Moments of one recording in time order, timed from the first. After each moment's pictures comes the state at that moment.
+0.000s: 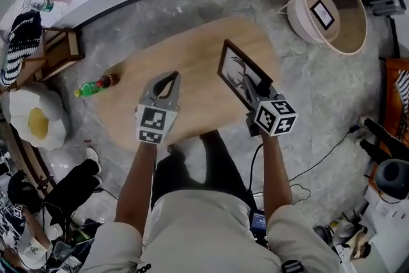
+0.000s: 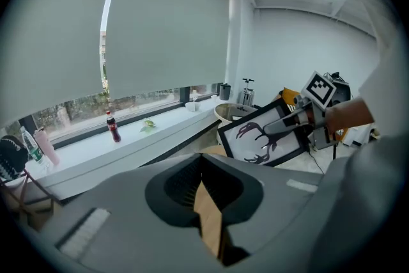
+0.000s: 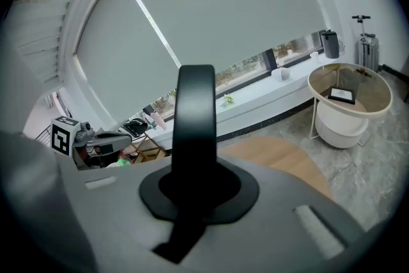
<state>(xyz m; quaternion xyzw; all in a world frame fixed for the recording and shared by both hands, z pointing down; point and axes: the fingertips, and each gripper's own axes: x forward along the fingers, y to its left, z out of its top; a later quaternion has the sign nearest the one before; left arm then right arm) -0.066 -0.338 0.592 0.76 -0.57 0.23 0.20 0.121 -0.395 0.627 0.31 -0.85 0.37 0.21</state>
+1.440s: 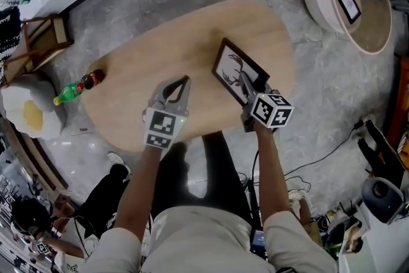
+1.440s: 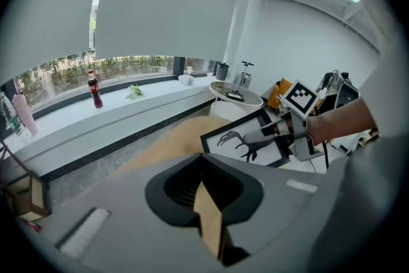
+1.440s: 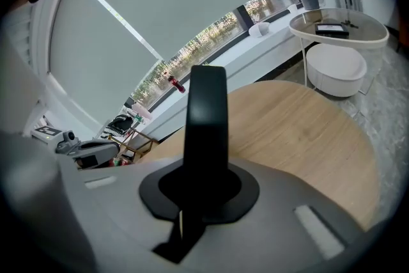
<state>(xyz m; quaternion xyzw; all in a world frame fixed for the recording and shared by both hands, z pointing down) -0.035 -0.344 0.743 0.76 -0.52 0.26 0.29 0.116 -0.401 0.813 0.31 -0.78 0.49 0.24</state>
